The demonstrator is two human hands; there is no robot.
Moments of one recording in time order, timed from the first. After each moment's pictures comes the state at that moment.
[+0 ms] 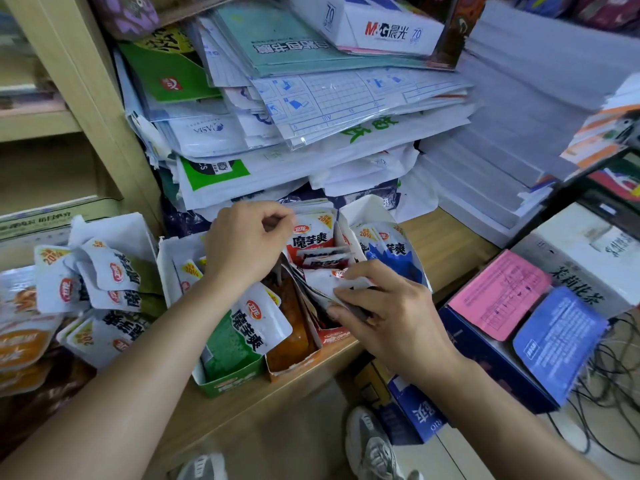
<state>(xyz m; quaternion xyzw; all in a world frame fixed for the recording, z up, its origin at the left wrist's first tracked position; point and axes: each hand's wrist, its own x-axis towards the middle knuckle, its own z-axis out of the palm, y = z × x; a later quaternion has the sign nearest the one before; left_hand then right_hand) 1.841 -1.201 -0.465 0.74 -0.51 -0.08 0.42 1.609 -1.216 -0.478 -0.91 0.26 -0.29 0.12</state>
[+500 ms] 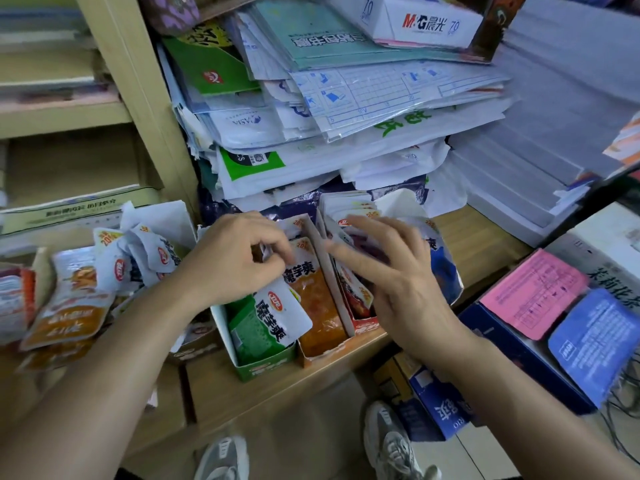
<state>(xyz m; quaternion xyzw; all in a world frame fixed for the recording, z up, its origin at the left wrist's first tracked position) 1.890 -1.143 -0.453 0.64 -0.68 -0.15 0.33 1.641 -1.216 -0.466 -0.93 0.24 -0.27 0.05</state>
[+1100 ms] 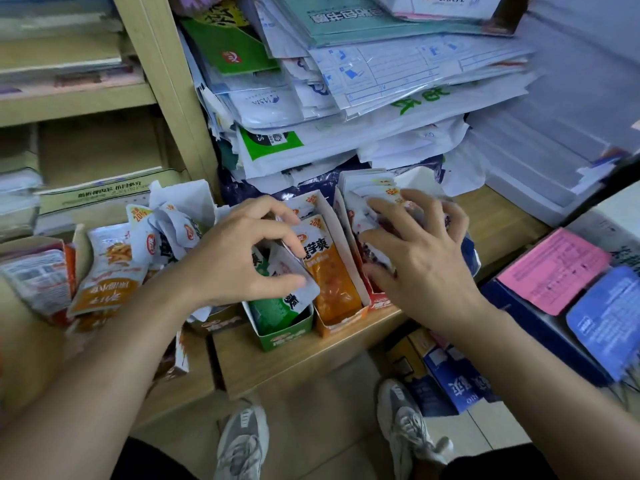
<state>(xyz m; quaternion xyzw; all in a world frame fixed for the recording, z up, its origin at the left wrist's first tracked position) 1.900 -1.103 -0.456 0.63 -0.70 -0.18 0.29 1.646 -1.207 -0.466 -0.93 0.32 -0.19 -0.08</state>
